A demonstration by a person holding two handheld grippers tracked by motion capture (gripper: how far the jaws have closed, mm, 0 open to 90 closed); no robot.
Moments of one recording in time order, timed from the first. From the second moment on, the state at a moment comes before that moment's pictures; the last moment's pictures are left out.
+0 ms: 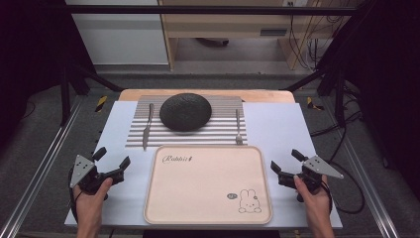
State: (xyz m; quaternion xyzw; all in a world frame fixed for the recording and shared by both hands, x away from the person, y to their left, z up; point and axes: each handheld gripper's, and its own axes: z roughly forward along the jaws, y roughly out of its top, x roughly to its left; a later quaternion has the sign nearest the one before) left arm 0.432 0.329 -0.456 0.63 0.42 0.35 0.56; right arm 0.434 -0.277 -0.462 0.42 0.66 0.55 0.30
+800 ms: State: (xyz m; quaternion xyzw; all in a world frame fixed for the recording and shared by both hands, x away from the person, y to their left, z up) left arm 0.455 0.284 -0.444 0.66 0.46 0.32 0.50; right arm 0.435 -0.271 -0.461 0.43 0.66 0.55 0.27
